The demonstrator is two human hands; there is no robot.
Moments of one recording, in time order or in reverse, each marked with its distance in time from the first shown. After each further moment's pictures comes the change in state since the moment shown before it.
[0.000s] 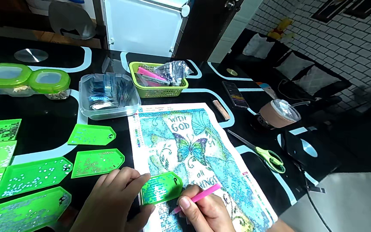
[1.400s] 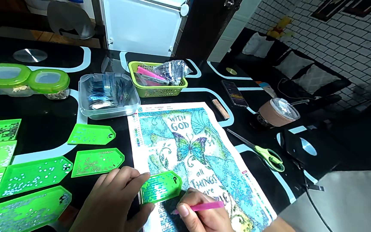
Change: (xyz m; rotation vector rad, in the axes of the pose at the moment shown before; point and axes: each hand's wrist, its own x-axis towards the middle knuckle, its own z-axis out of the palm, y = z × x) left_hand -0.001 -0.001 0.002 0.021 0.028 0.018; right_hand -0.003 0.000 0.003 -0.133 0.015 -0.142
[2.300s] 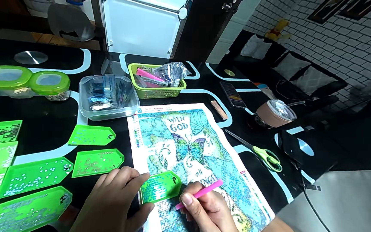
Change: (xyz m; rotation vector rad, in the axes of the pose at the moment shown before) left_hand 0.001 -0.001 0.000 -0.005 0.004 0.001; right_hand 0.000 0.004 -0.008 0.225 0.010 0.176
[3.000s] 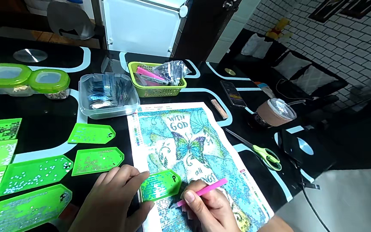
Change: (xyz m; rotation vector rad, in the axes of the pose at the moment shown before) left_hand -0.001 -0.001 0.001 0.010 0.017 0.010; right_hand -0.002 0.004 0.000 0.043 0.024 -0.029
